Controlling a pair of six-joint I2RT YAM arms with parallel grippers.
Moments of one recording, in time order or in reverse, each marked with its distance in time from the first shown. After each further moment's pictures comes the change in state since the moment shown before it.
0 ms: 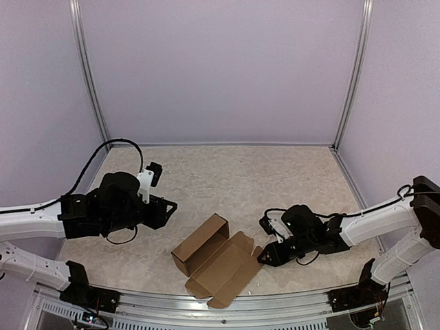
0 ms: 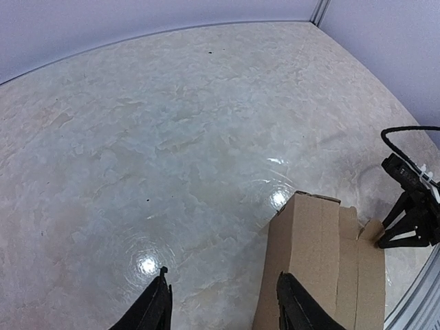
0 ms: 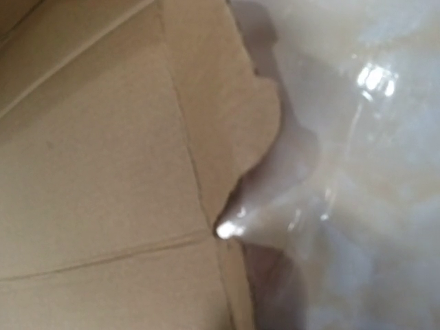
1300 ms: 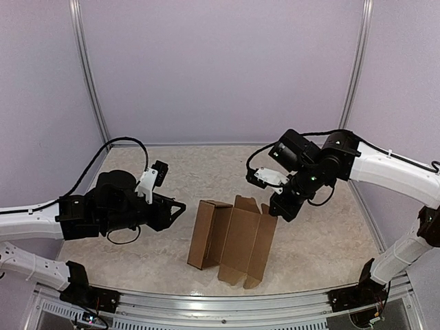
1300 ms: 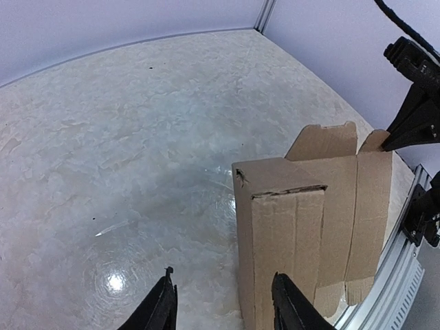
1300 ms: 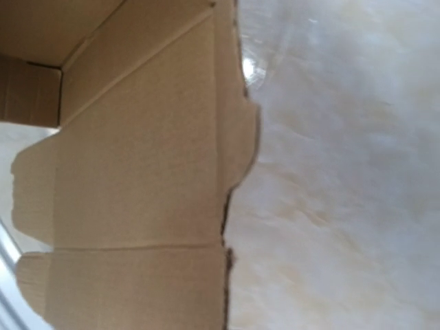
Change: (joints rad) left arm -0.032 -0.014 0.004 0.078 0.126 0.013; right arm -0.001 0.030 0.879 -1.102 0.226 -0.573
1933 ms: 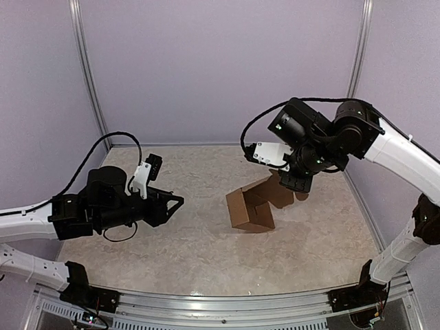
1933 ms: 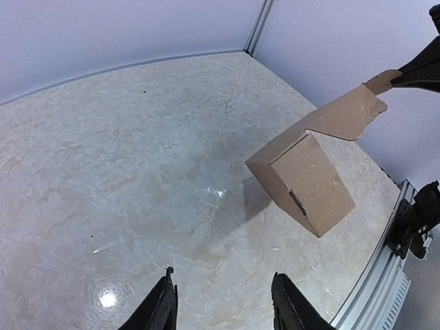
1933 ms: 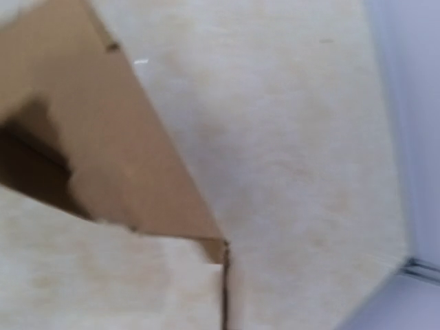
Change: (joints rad) left arm -0.003 -0.041 0.011 0.024 0.007 0.005; right arm 0.127 0.048 0.368 -0.264 0.456 -0.314
